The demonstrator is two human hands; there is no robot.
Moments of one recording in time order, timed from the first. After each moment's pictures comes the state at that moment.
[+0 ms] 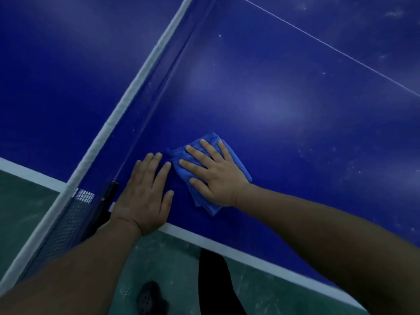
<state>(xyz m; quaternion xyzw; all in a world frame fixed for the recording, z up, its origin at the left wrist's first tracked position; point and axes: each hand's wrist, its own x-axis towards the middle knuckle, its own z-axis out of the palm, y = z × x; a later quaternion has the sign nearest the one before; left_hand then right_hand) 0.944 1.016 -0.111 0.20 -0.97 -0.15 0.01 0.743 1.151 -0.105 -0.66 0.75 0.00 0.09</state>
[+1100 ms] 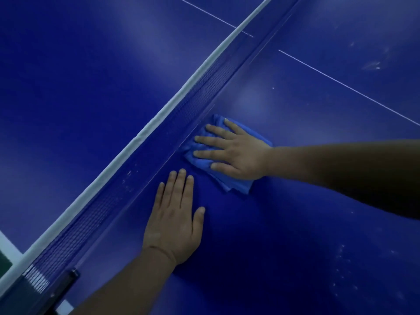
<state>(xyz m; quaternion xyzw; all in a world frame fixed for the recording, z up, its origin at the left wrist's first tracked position) 0.761 0.993 -0.114 0.39 -0.91 -0.14 -0.02 0.486 0.969 -0.106 -0.86 0.51 0.03 0.03</state>
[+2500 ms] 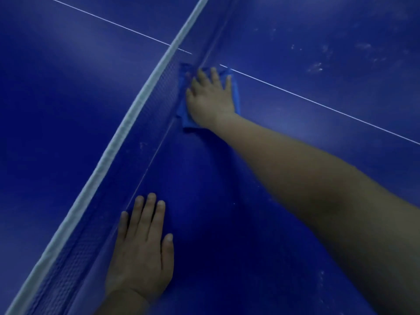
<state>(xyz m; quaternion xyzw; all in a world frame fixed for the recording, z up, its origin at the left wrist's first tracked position) 0.705 0.930 -0.122 0.30 -0.95 -0.10 -0.03 0.369 0.845 -0.094 -0.45 0.89 -0.01 0.08</state>
